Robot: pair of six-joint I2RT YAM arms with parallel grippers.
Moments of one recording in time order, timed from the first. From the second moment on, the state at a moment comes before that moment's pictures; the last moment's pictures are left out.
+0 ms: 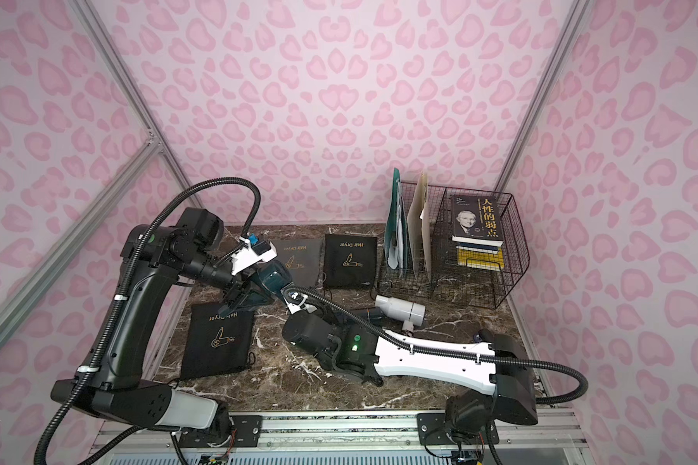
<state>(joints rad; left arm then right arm) -0.20 1.46 1.85 -1.69 0.72 0.84 1.30 1.49 1.27 -0.38 0.63 0.30</state>
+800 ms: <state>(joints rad) -0.29 1.42 1.90 -1.69 0.85 0.80 1.01 1.31 1.34 -0.54 -0.23 0.21</state>
